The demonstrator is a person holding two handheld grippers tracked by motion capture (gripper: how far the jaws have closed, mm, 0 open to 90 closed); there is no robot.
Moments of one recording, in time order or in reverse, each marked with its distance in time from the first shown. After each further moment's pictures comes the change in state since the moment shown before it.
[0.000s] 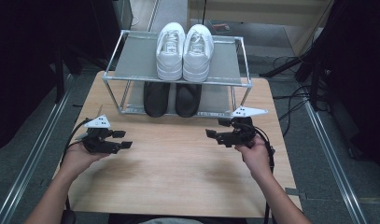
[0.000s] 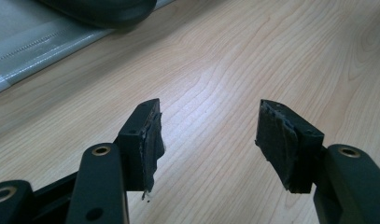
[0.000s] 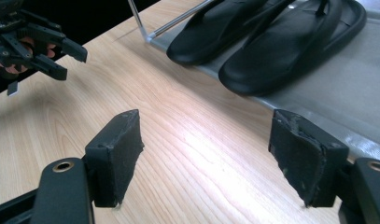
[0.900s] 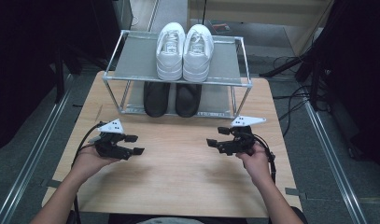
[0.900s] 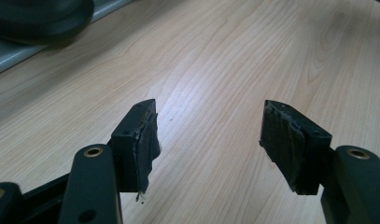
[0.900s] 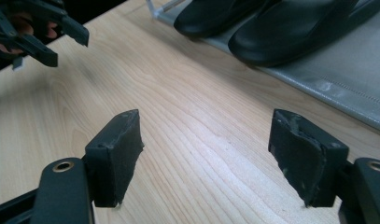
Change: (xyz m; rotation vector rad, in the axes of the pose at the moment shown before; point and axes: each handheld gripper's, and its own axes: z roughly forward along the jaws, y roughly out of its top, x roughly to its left) left arm -0.031 0.012 0.021 0.015 -0.091 0.050; right arm -0.006 -0.029 0.008 0.038 0.045 -0.016
